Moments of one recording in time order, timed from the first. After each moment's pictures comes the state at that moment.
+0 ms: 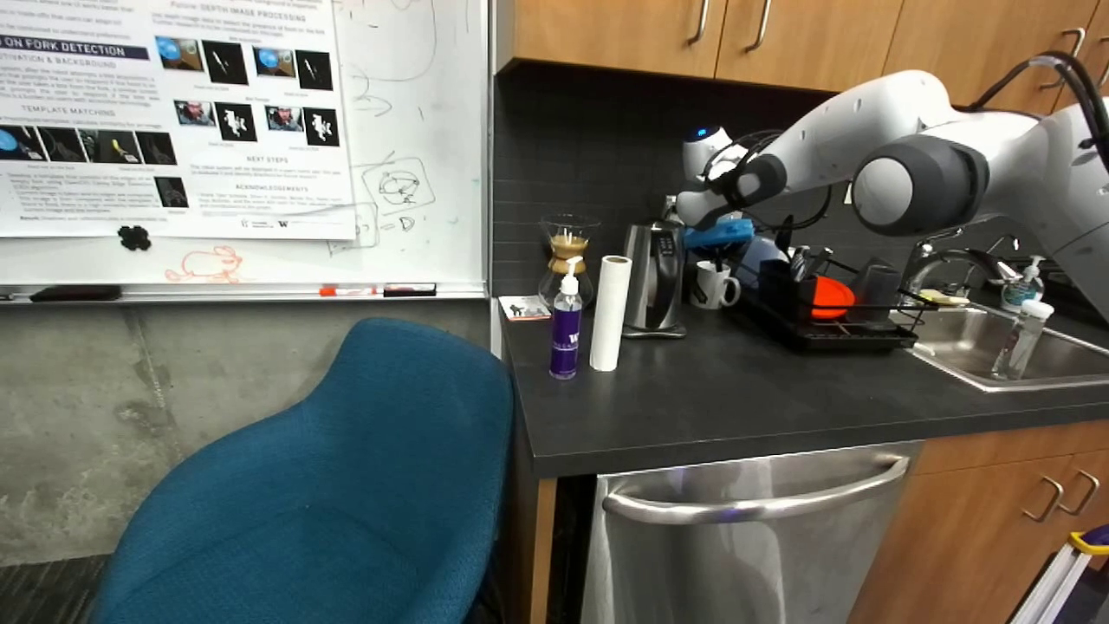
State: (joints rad) arm -0.11 0.86 -0.31 -1.06 -0.30 2.14 0.70
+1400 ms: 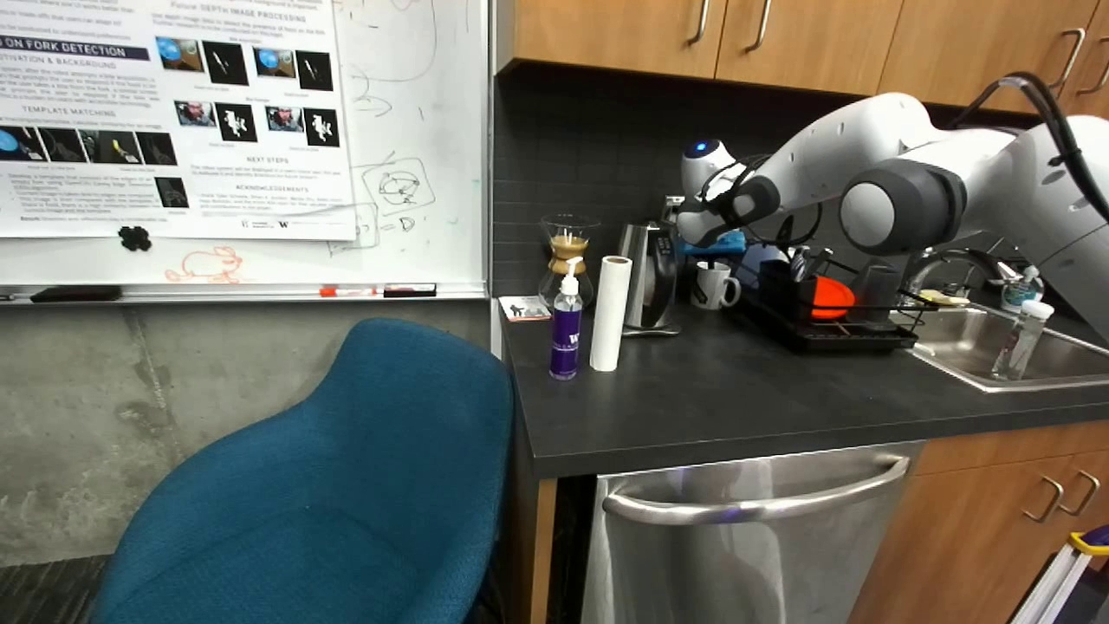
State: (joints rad) arm -0.10 0.93 -0.37 -1.03 -0.31 2.32 0.78
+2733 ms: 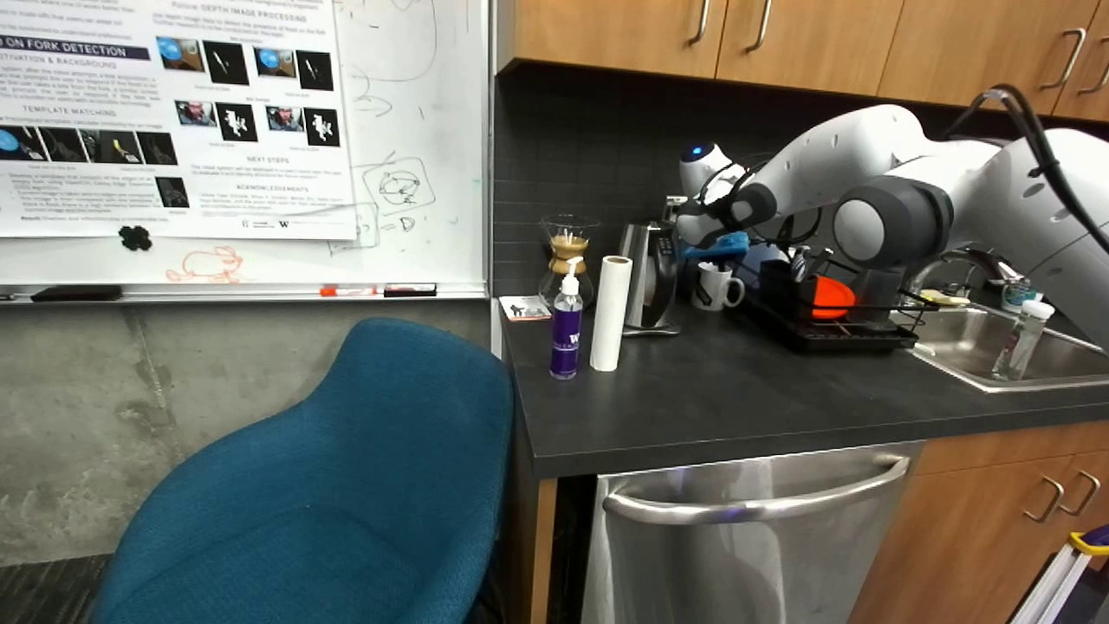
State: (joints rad) arm -0.10 0.98 -0.40 -0.95 -0.32 2.20 0.80
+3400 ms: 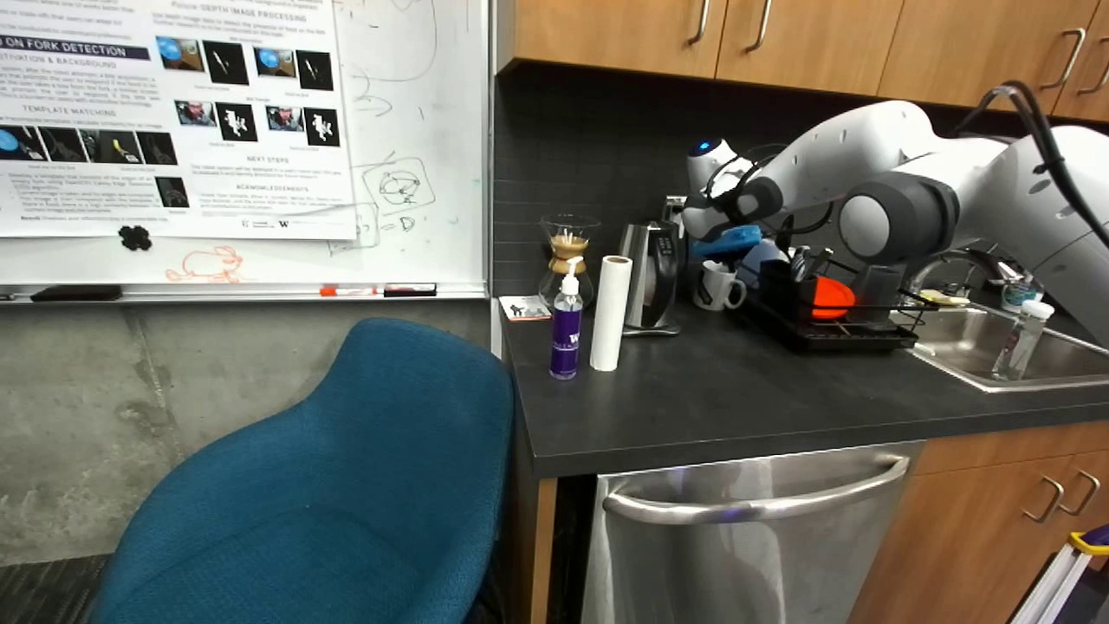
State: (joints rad) arm -0.13 0.97 -0.39 -0.94 -0.30 2.14 0.69
